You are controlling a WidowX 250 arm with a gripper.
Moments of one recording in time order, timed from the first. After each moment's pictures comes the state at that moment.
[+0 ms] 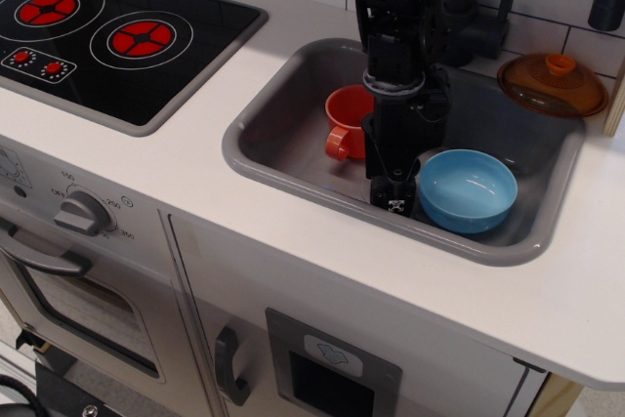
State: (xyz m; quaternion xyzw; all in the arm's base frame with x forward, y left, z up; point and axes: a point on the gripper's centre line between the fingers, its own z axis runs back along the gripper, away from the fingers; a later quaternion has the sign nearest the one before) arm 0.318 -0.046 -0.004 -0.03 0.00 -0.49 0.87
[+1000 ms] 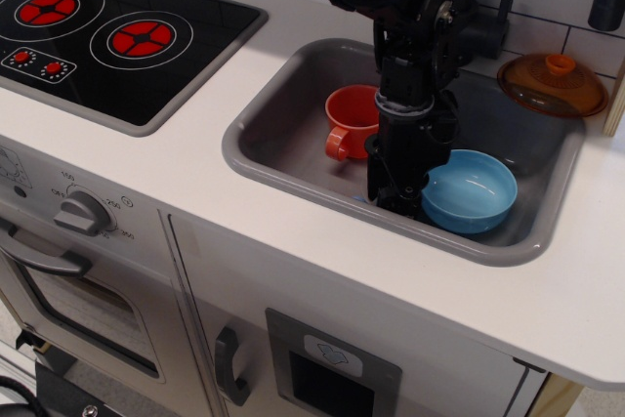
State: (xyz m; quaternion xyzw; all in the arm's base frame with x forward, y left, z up) arm 0.317 -0.051 -0.026 -0.03 0.03 -0.47 0.88
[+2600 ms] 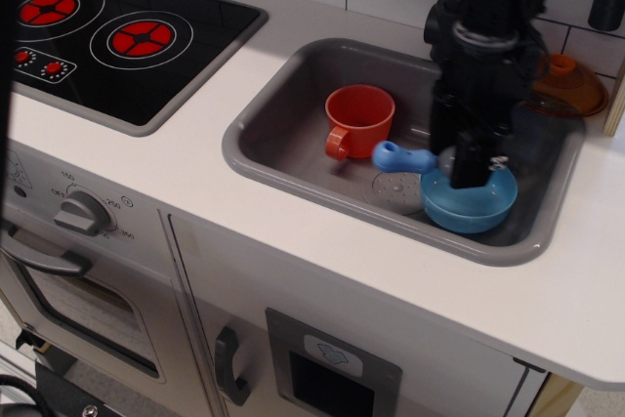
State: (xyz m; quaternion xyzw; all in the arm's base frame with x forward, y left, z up) arm 0.358 -0.080 0.018 -0.03 0.04 -0.39 0.92
